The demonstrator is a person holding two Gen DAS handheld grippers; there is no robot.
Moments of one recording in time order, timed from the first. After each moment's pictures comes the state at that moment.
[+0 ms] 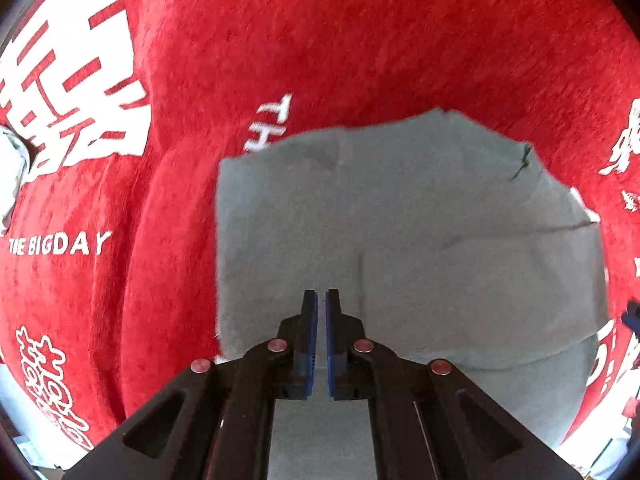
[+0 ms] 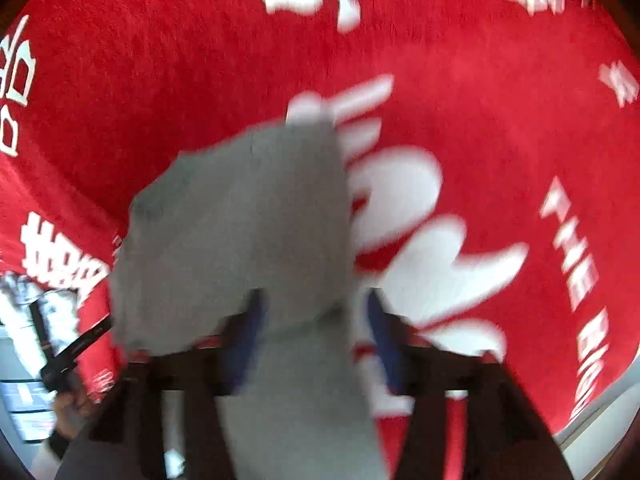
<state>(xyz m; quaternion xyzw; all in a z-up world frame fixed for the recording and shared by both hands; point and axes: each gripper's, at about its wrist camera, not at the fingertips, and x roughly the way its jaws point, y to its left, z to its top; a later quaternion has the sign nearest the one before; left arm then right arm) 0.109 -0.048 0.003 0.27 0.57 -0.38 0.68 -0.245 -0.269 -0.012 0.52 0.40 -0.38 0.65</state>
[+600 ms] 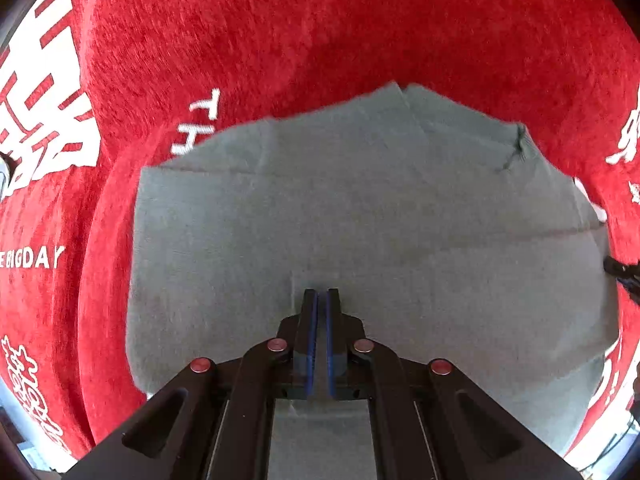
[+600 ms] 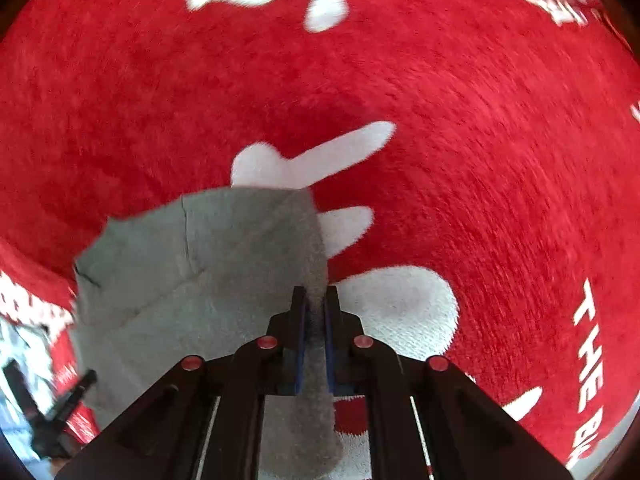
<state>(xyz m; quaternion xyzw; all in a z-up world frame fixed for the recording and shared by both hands) 0.076 -0.091 -0.035 0.29 0.57 -0.38 0.67 -0.232 -0.336 -0.075 0.53 0.41 -0.41 0.62</state>
